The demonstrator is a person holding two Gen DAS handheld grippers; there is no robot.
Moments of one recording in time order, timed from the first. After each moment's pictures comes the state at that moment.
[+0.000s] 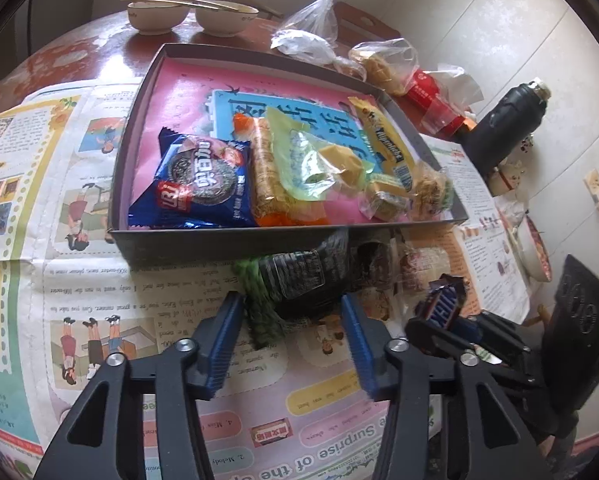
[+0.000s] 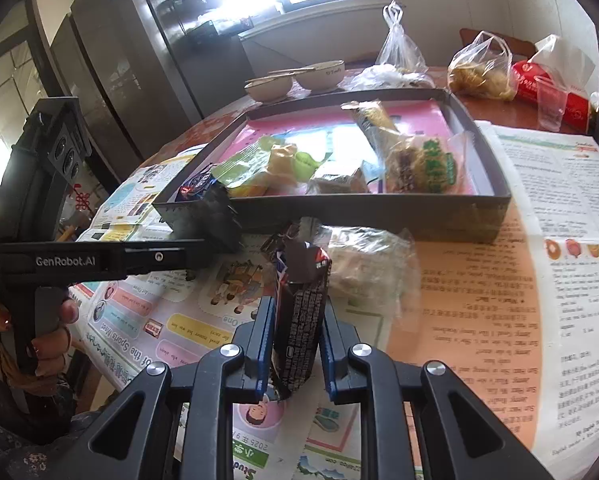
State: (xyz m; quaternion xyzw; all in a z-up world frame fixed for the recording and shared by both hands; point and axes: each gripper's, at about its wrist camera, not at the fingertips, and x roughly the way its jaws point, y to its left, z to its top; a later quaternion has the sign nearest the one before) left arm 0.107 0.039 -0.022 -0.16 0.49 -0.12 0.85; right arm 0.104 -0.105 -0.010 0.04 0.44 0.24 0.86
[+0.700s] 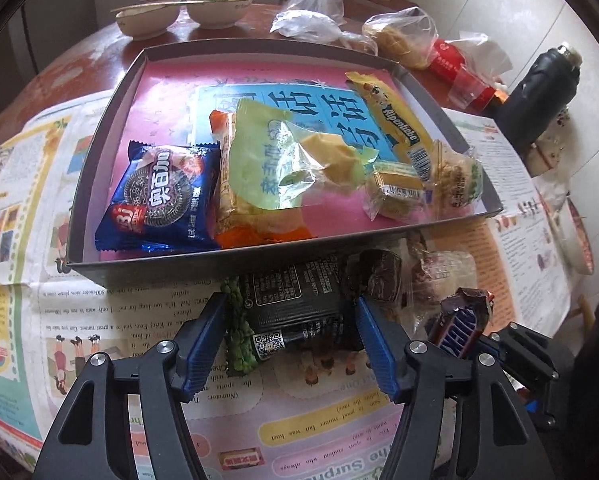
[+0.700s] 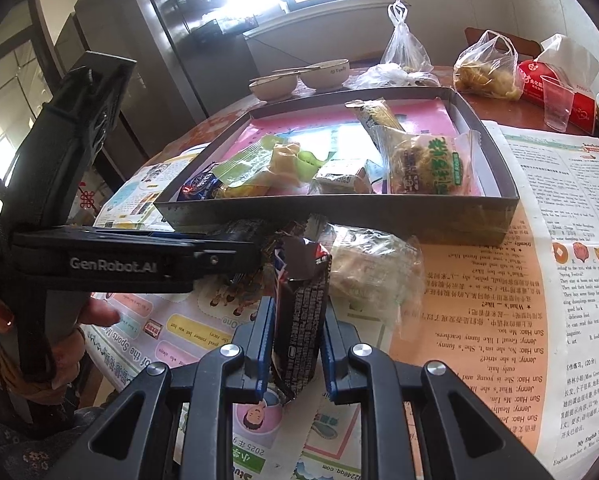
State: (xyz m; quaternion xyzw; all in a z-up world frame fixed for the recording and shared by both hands) left arm 0.132 -0.008 -0.025 -0.08 0.53 -0.05 0.84; right arm 0.104 -0.105 -0.012 0.04 0.43 0.25 0.86
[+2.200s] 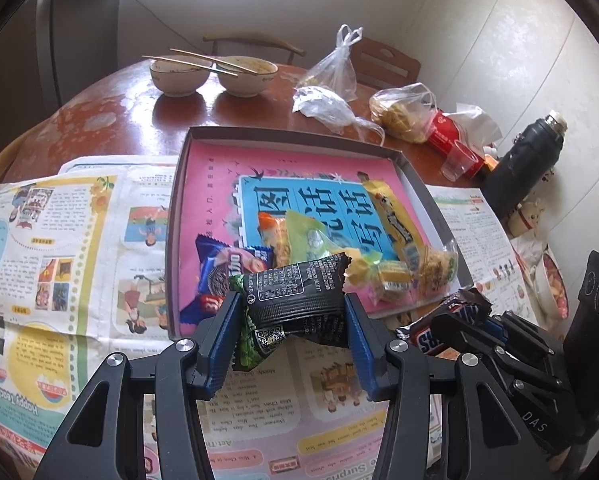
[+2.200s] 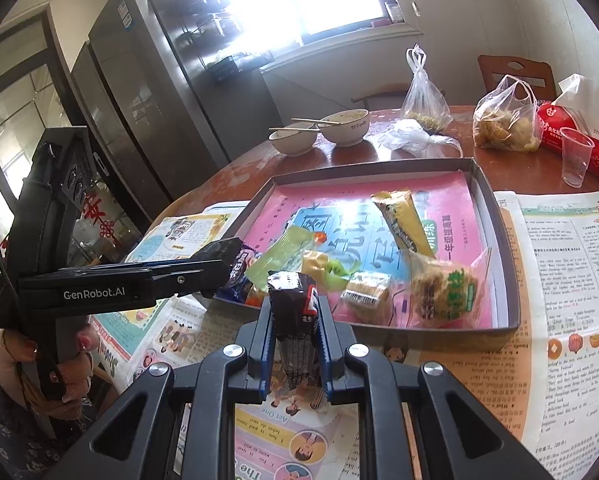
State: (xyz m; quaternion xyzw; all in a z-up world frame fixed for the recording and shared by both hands) left arm 0.131 0.046 0.041 -0.13 0.45 -0.05 0.88; right arm 0.144 -0.100 0.047 0.07 0.39 0.28 0.88
